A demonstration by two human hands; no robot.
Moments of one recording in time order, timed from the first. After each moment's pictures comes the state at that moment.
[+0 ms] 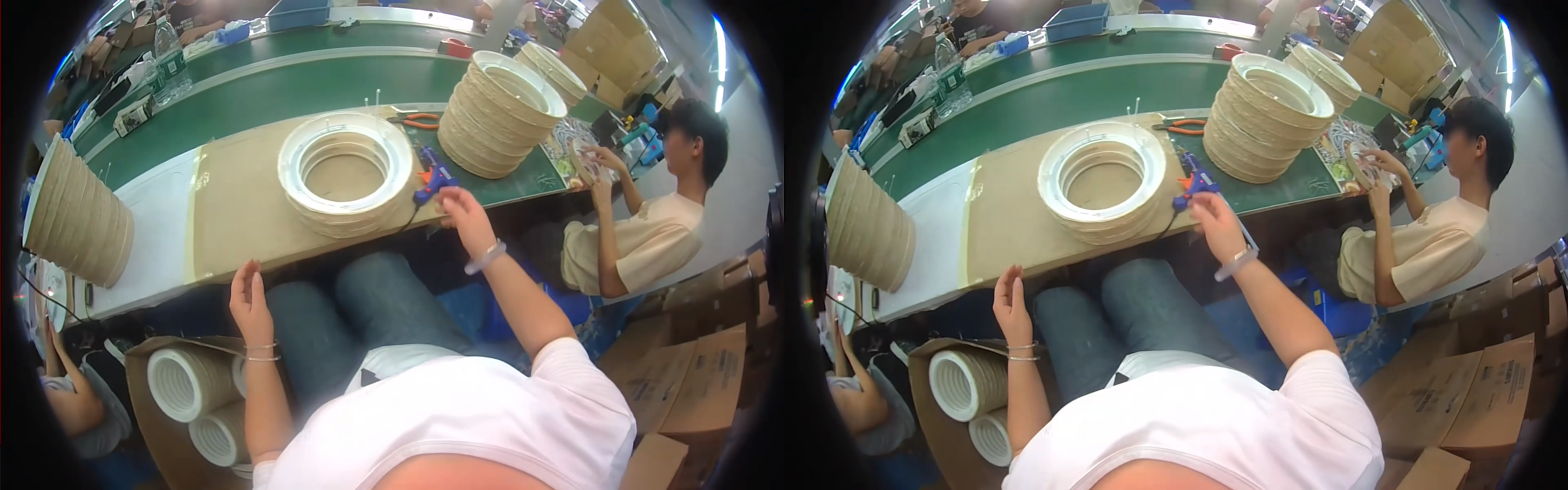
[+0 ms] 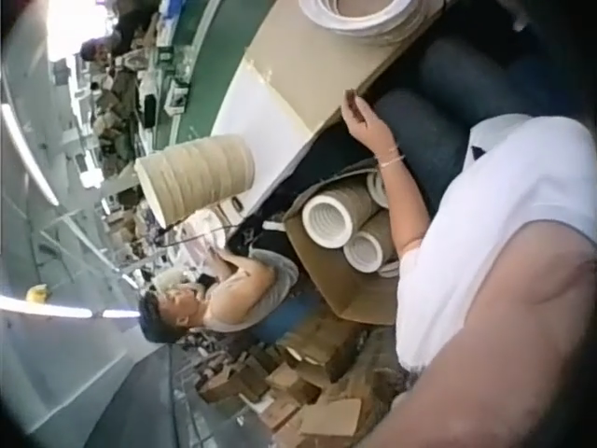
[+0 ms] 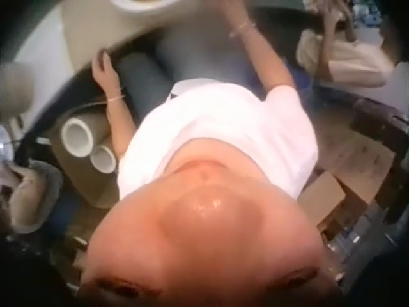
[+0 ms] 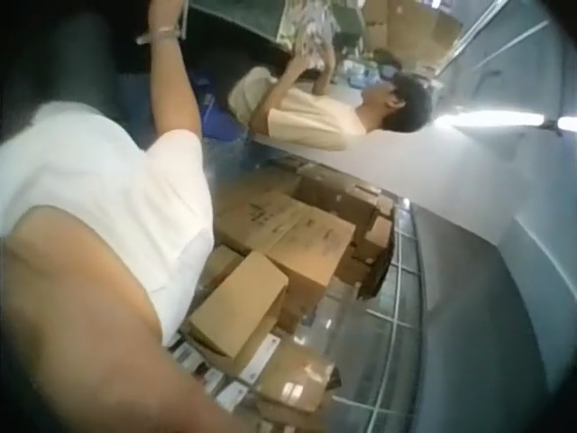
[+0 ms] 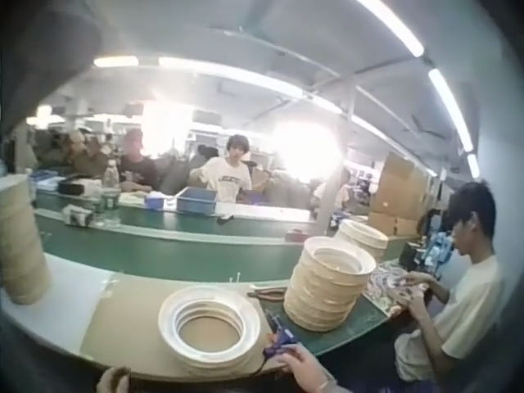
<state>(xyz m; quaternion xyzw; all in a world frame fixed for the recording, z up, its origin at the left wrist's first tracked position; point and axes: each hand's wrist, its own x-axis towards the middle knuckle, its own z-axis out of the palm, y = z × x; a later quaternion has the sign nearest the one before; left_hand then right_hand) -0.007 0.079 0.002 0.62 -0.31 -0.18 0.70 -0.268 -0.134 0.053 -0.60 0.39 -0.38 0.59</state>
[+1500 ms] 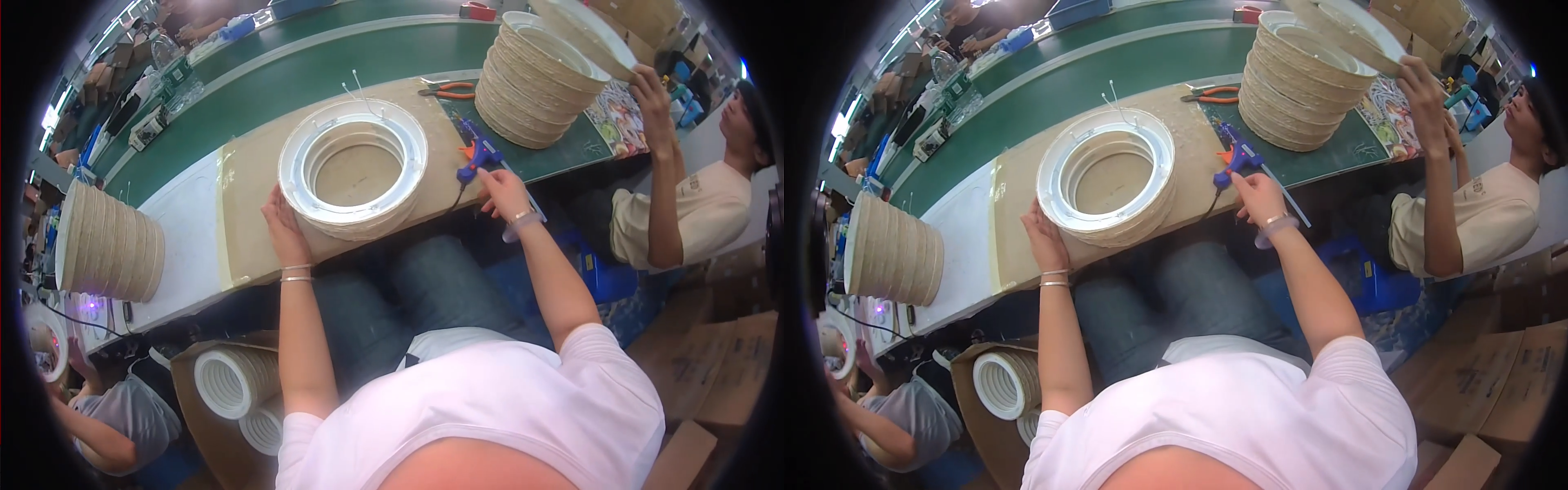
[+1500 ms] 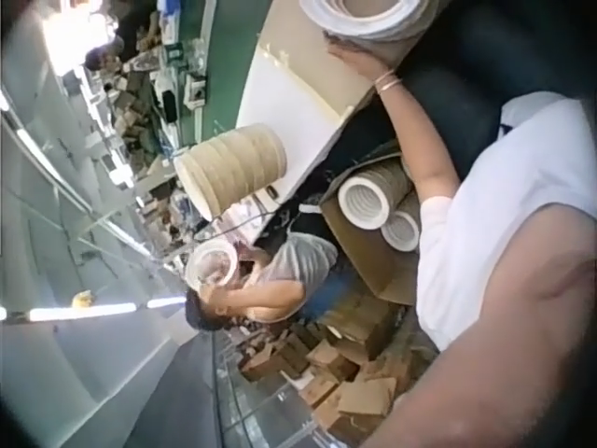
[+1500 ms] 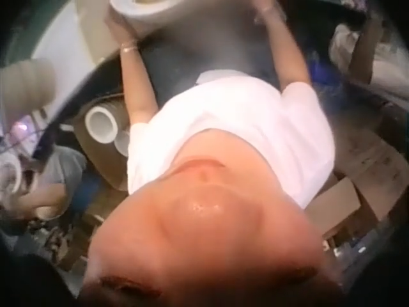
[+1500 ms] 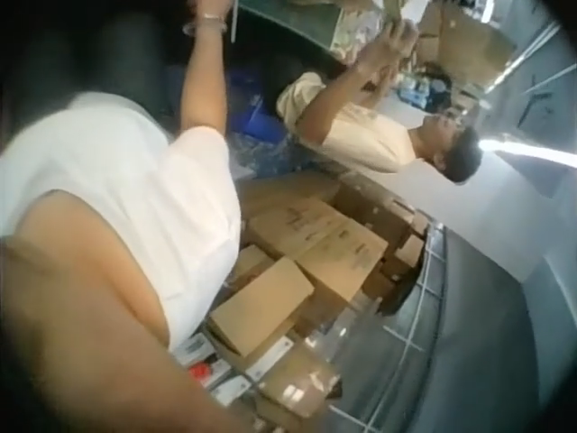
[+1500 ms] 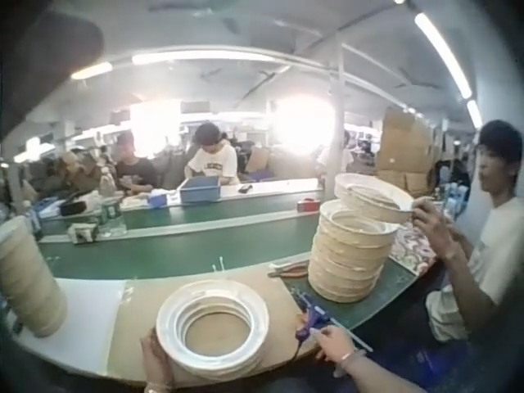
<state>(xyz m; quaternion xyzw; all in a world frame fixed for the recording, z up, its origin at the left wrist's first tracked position) 0.038 -0.035 -0.001 0.47 -0.24 -0.28 0.80 -0.257 -0.169 0.030 -0.60 0.58 -0.24 0.50</state>
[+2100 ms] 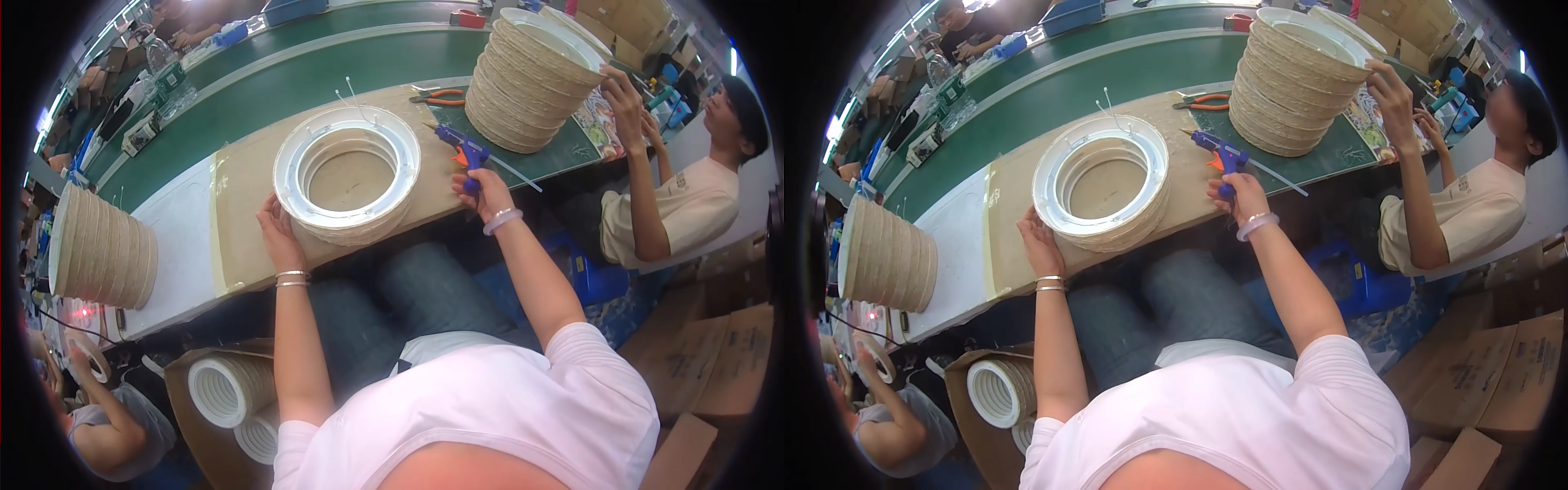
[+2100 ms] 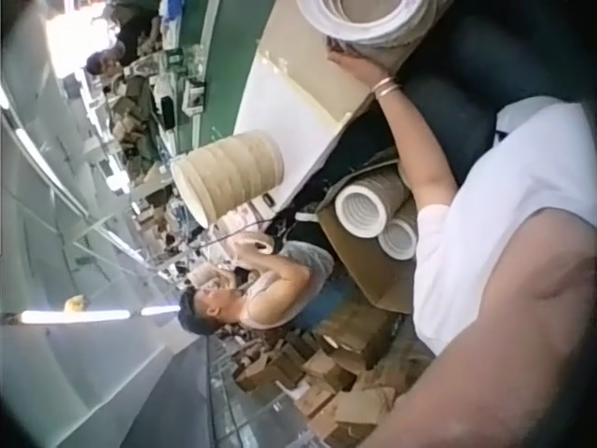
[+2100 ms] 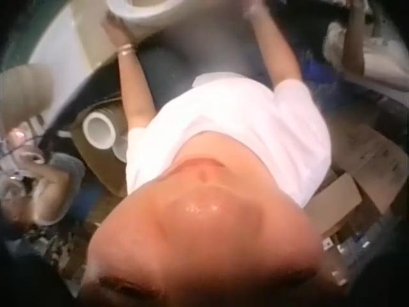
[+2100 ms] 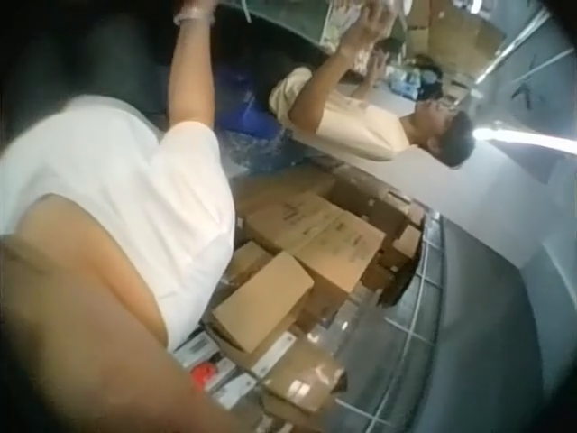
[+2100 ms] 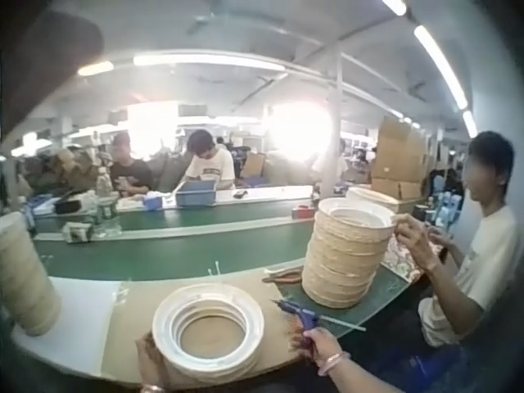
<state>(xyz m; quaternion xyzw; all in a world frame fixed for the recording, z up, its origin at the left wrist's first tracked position) 0.041 -0.036 -0.005 0.49 -0.27 -0.27 0.79 -0.245 -0.179 0.015 -0.38 0.47 -0.38 0.70</state>
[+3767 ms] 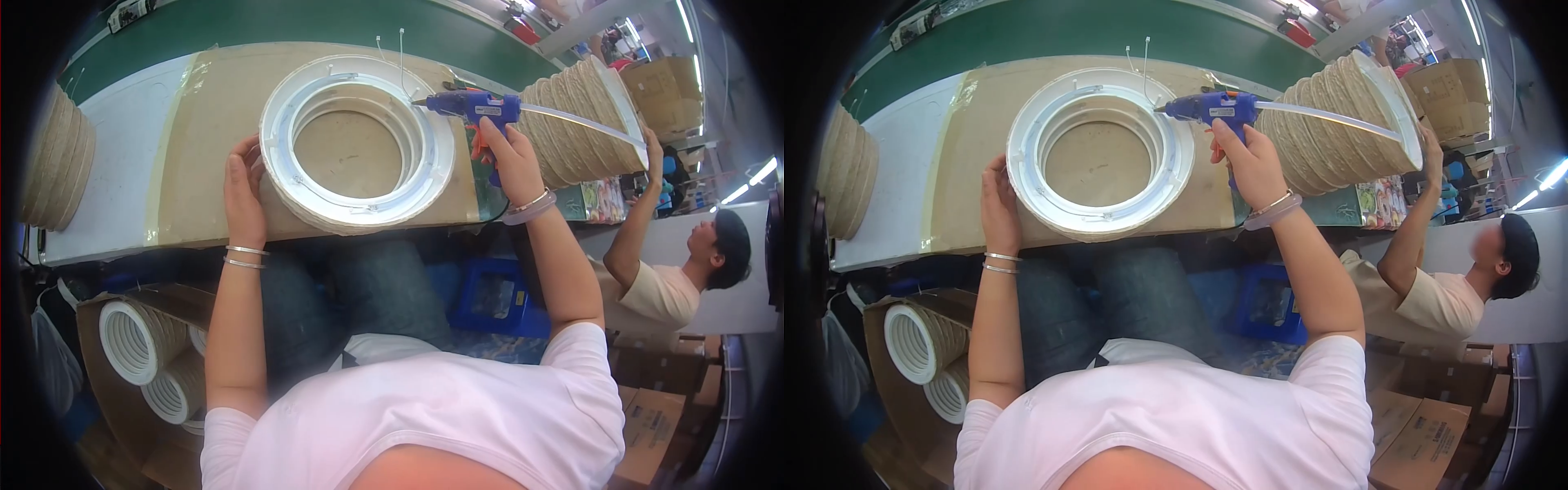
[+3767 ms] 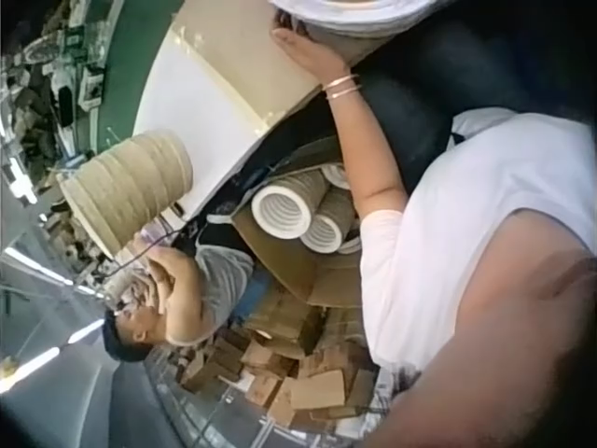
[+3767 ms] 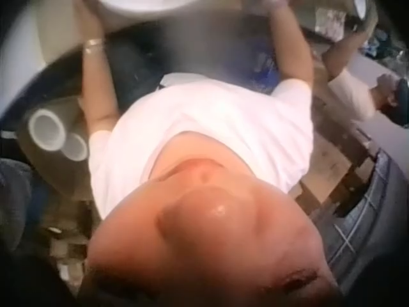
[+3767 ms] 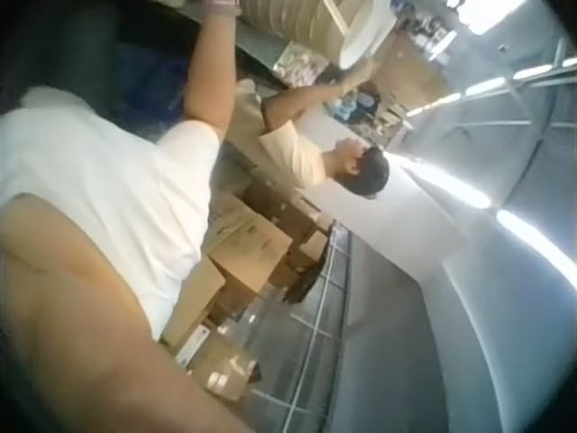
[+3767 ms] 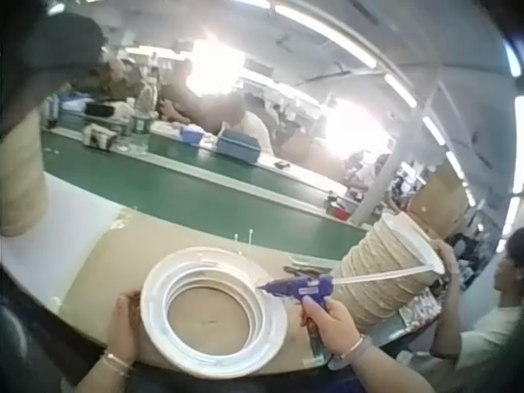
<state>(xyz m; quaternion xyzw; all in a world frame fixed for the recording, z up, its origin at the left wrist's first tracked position) 0.040 -0.029 -0.010 0.51 -0.25 -0.26 0.78 -0.185 -0.206 0.112 -0.76 0.39 -0.24 0.46</state>
